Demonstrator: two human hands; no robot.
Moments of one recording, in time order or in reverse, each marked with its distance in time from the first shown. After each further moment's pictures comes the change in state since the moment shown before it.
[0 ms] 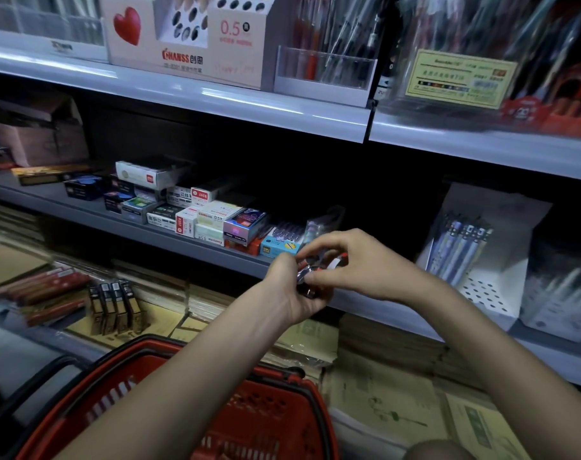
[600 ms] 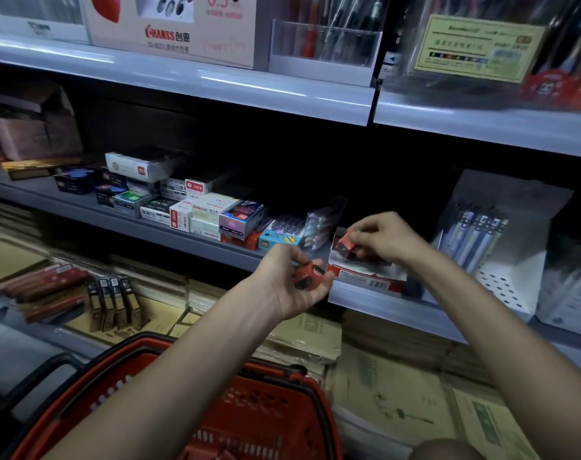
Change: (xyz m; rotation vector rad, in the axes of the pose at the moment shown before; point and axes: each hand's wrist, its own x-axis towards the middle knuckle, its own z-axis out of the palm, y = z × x) left_hand 0.010 0.007 -0.008 0.034 0.029 0.003; right_hand 0.049 0.105 -0.014 0.154 0.294 0.444
